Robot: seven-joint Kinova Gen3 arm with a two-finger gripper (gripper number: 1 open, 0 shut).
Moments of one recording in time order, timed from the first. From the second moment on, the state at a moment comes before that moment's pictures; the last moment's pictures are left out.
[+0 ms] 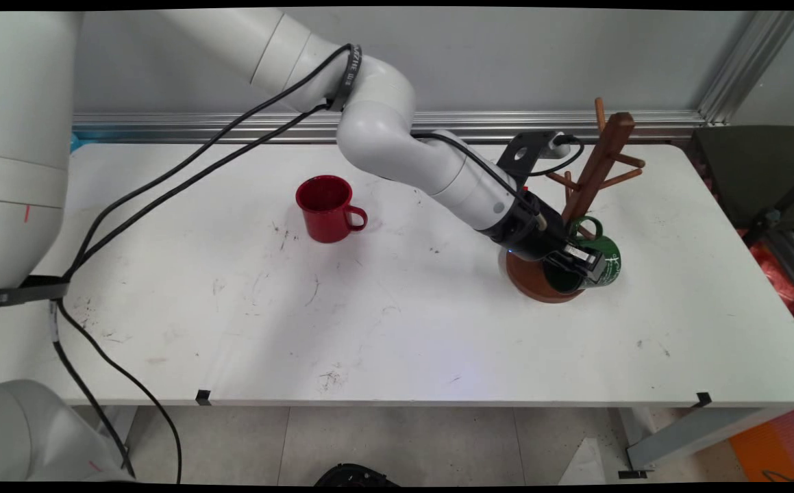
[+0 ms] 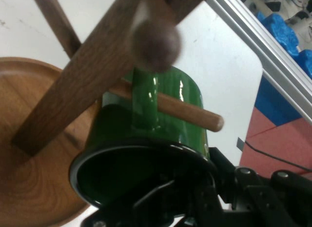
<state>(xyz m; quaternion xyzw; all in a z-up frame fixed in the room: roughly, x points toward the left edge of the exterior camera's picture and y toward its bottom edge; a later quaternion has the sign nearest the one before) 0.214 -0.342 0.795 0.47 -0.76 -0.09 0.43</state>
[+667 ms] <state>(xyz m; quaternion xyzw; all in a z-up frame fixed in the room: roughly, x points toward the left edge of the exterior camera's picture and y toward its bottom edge) 0.216 -0.327 0.809 0.45 -0.76 -0.10 0.45</state>
